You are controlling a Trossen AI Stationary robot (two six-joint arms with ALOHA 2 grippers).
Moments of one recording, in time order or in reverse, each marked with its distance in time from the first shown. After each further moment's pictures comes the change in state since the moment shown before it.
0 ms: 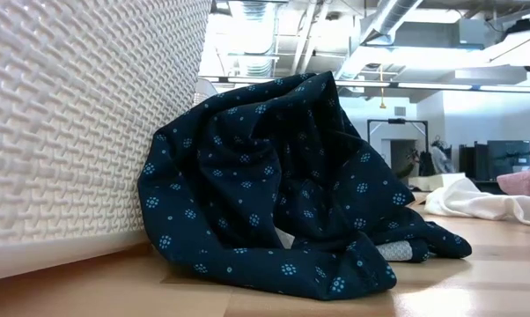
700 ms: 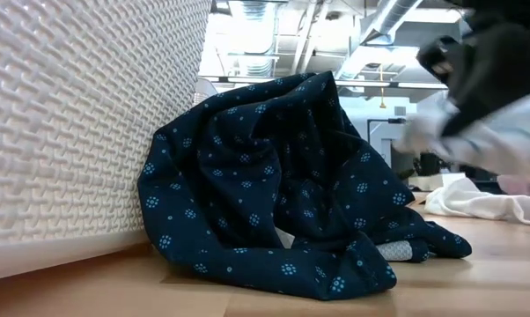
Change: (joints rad) left arm 0.140 0.000 0.000 0.013 0.088 0.106; right arm -0.247 -0.209 -0.003 -0.015 0.283 -0.494
